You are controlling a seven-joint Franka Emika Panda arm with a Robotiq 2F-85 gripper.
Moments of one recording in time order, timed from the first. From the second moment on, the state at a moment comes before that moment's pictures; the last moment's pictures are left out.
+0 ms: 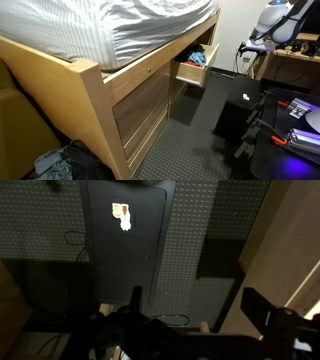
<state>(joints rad) -0.51 0.39 -0.39 -2.43 -0.80 3.12 1.27</state>
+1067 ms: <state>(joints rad) -0.45 0.84 -0.25 -2.07 -0.21 2.90 1.00</state>
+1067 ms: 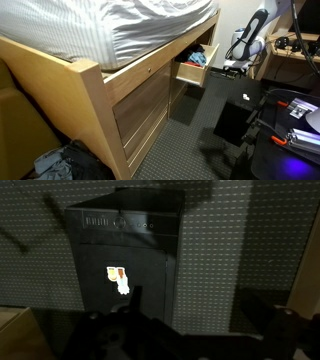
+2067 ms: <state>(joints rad) -0.38 0.93 -0.24 -1.98 0.18 2.96 0.83</state>
